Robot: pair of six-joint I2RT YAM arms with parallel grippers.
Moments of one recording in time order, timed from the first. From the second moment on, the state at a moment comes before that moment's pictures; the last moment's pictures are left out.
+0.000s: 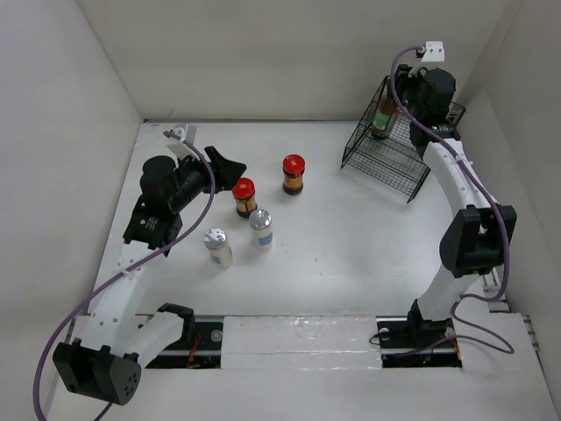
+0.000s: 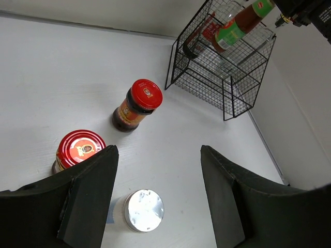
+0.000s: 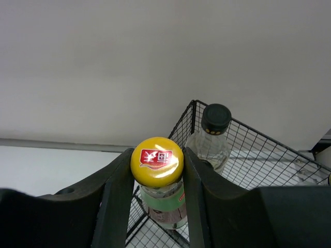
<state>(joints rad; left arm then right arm) -0.24 0.95 0.96 -0.16 0.32 -0.51 0.07 1.75 1.64 0.10 -0.03 0.07</state>
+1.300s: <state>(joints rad) -0.24 0.98 0.96 -0.16 0.35 -0.51 0.04 1.94 1.56 0.21 -0.05 0.12</state>
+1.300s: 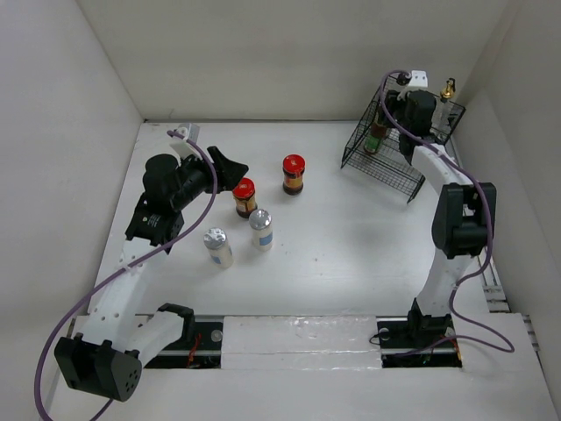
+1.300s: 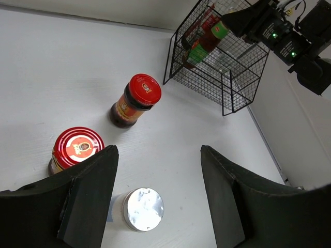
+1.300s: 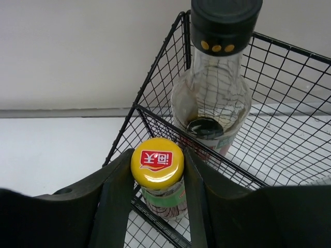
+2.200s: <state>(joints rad) -0.24 0.98 0.96 -0.16 0.29 -0.51 0.46 1.67 1.36 0.13 -0.24 0.08</state>
